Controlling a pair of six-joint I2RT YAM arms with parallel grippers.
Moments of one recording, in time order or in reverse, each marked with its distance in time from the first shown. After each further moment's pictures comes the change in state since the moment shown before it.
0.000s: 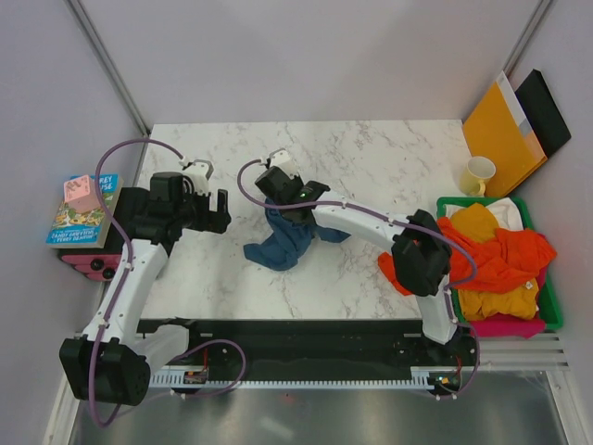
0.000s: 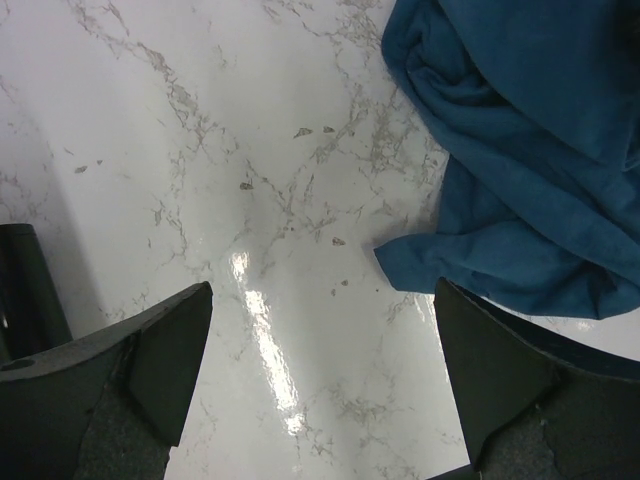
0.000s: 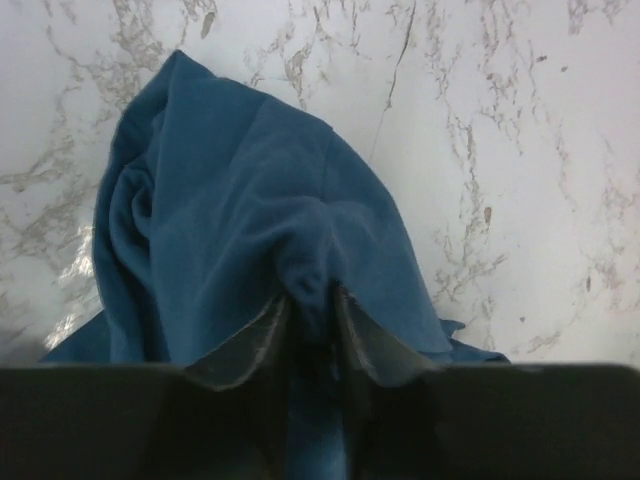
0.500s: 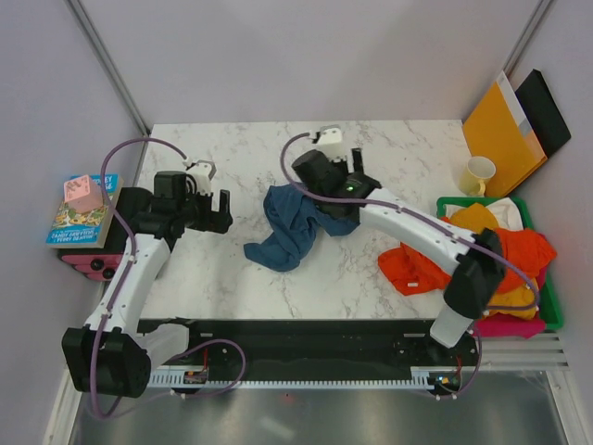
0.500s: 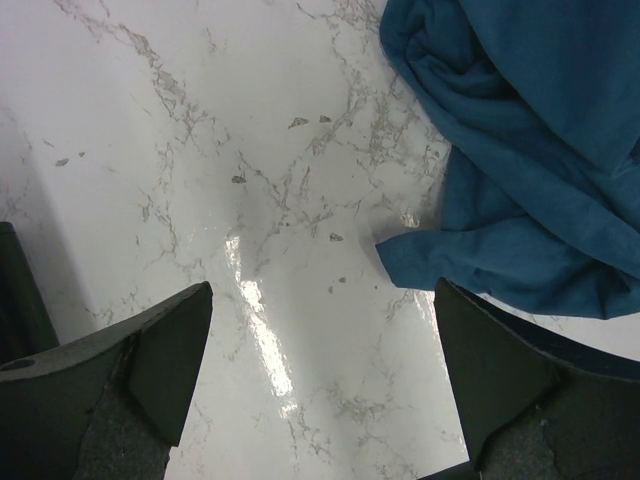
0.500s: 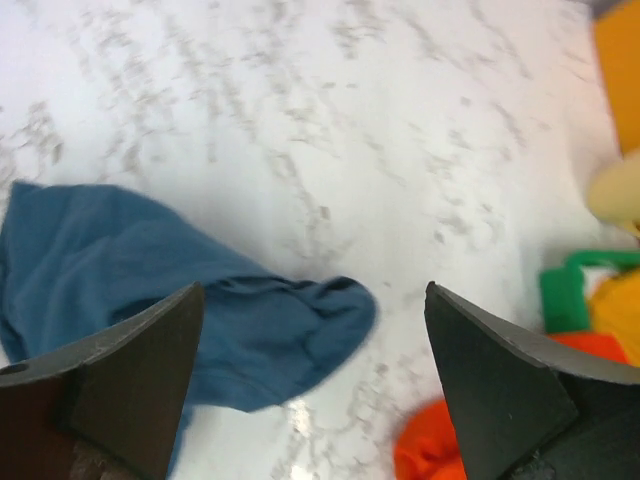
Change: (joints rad) left arm 0.000 0.042 0.000 0.002 0.008 0.000; right arm -0.066 -0.220 -0.097 -0.046 0.183 0.093
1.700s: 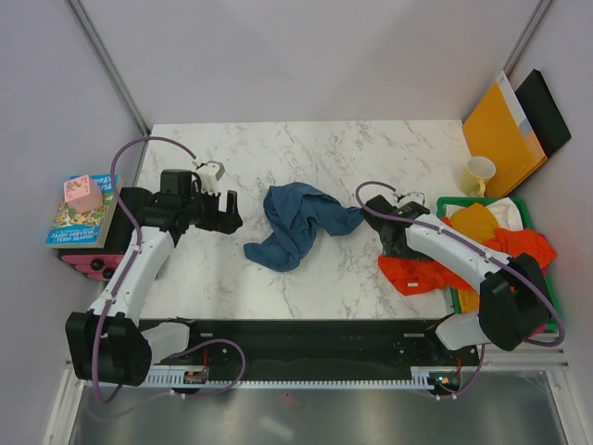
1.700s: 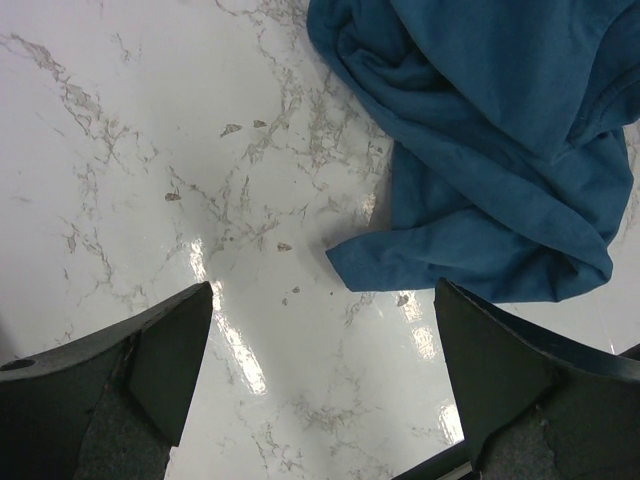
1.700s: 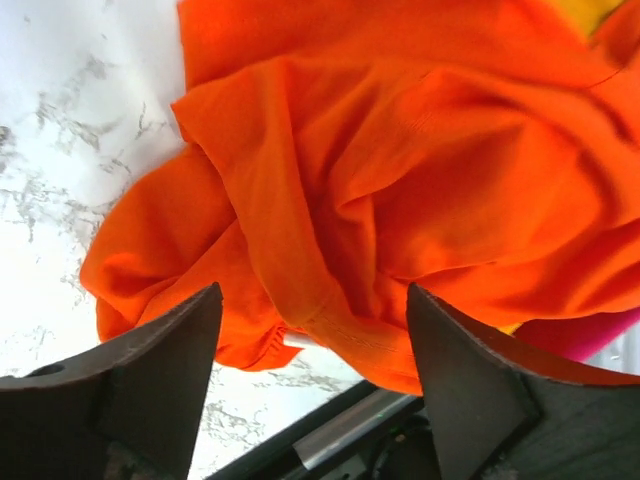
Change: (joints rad) left arm -0.012 0.073 0.001 0.026 0.129 -0.001; right arm -0.299 -0.348 -0.617 -0.441 -0.159 0.405
